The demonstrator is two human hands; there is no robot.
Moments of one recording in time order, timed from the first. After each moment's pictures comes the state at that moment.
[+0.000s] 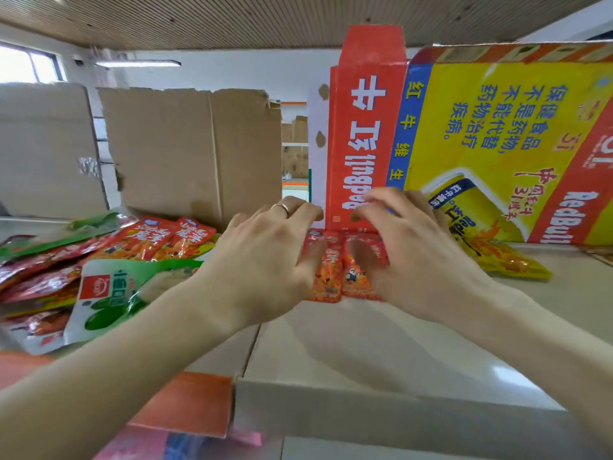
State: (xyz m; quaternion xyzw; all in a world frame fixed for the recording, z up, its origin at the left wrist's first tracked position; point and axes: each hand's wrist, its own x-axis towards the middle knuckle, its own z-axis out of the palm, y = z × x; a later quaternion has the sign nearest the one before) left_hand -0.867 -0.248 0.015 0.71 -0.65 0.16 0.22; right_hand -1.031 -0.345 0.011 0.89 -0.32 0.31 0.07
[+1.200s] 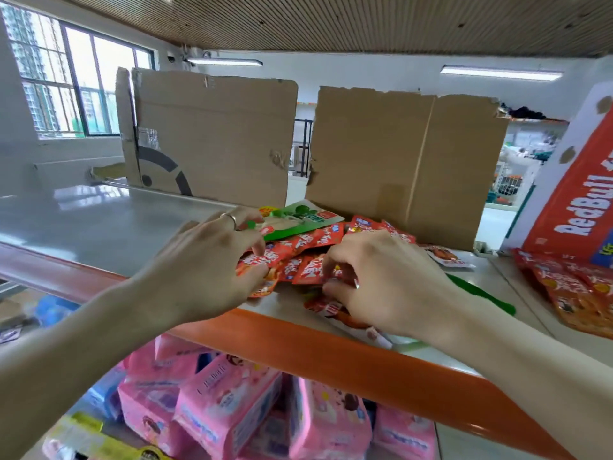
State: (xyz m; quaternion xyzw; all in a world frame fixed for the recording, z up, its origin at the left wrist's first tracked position) left_hand -0.567 -0.051 -0.013 0.80 -0.56 0.16 0.17; right_hand -0.752 -0.186 0.002 0.96 -0.15 0.21 0.05
